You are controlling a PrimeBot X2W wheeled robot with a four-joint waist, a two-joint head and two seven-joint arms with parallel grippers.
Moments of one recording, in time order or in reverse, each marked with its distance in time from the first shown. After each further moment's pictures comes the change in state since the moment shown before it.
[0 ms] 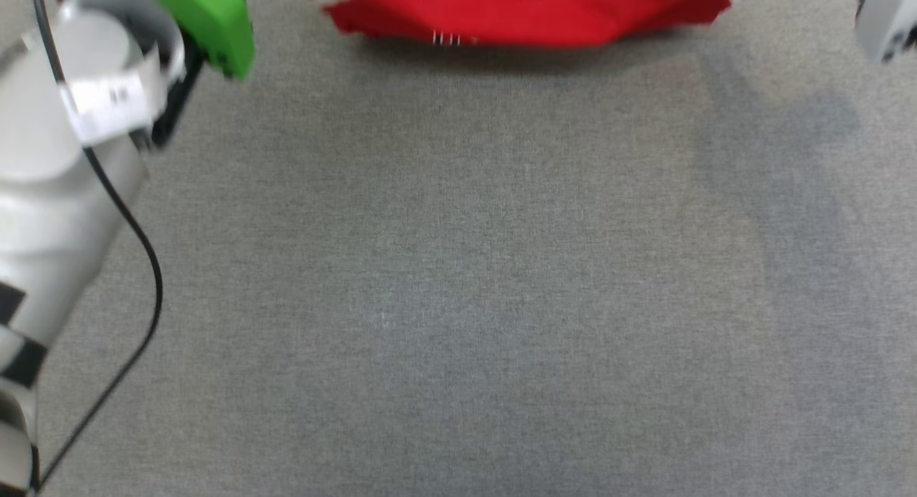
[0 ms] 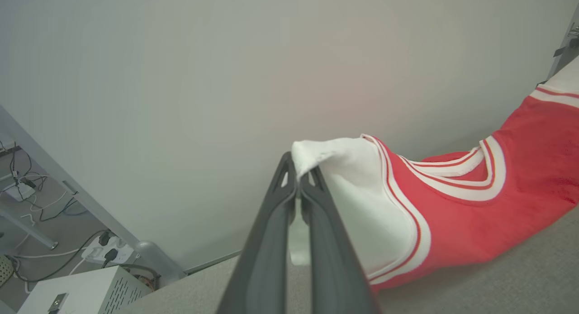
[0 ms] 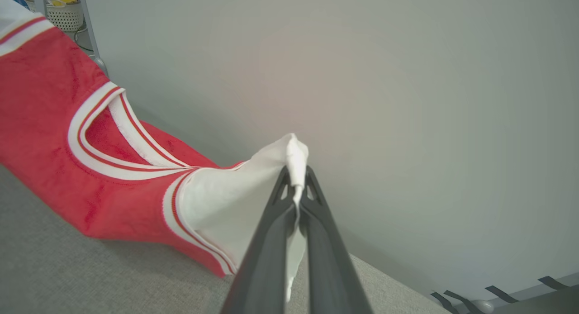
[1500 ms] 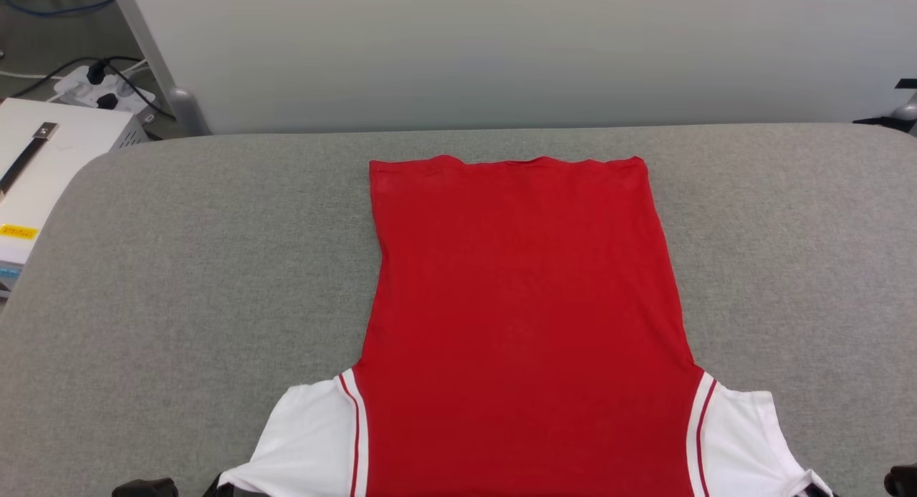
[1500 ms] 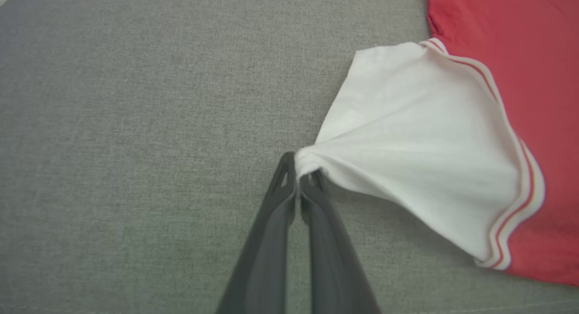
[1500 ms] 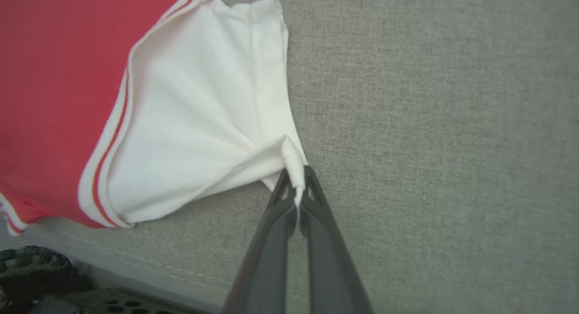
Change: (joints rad) left arm 1.362 0.070 0.393 -0.368 -0.040 0.170 -0.022; right arm 1.398 -0.073 -0.482 -0.315 0.020 0.001 0.007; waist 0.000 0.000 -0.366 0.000
